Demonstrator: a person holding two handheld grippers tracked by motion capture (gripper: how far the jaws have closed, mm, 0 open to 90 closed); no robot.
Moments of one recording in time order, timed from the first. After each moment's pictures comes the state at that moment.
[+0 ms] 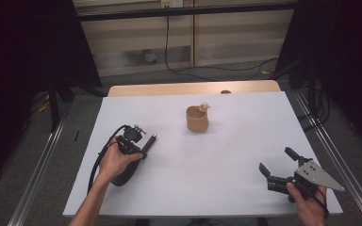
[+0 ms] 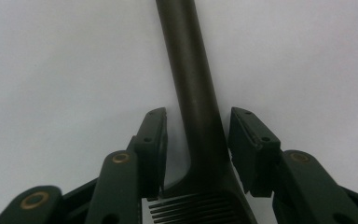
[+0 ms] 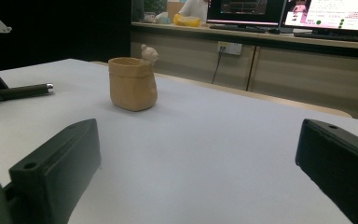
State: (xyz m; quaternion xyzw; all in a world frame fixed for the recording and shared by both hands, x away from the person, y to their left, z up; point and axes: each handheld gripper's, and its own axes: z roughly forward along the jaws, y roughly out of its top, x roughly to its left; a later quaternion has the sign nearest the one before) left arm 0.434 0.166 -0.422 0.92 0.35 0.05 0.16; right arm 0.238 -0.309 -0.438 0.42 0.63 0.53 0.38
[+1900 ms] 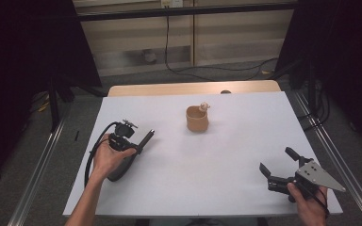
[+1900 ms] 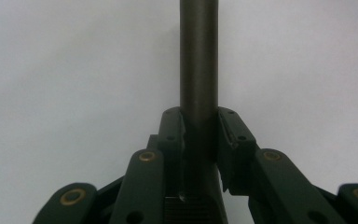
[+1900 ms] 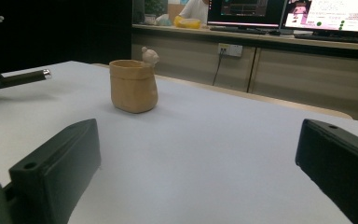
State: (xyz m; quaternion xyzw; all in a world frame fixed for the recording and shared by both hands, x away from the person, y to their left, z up) left arm 0.434 0.189 -0.405 0.89 0.40 0.03 0.23; right arm 0.238 -0.310 -0.437 0.41 0.63 0.54 0.38
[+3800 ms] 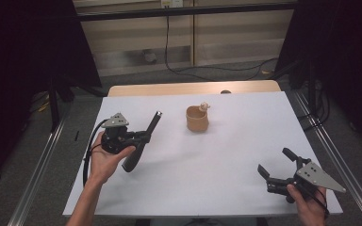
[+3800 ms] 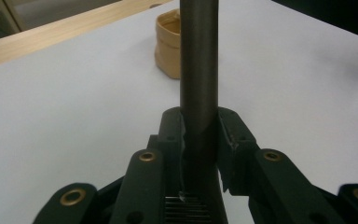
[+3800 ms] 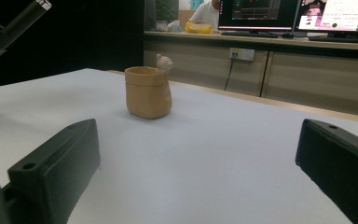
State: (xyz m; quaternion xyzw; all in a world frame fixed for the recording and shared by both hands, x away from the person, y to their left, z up) left arm 0.390 0.183 -0.352 0.83 0.29 0.09 0.46; right arm 0.236 -0.306 -0.436 0.40 0.63 0.56 0.36
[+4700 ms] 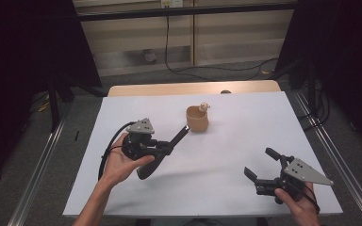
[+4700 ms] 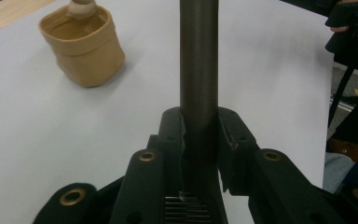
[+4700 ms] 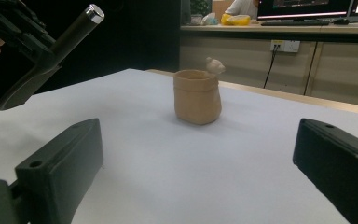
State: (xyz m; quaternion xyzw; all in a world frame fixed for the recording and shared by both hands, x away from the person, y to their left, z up) left arm 0.371 0.125 -0.343 0.88 0.19 0.02 0.43; right arm 0.241 -0.275 -0.421 0.38 0.65 0.58 0.29
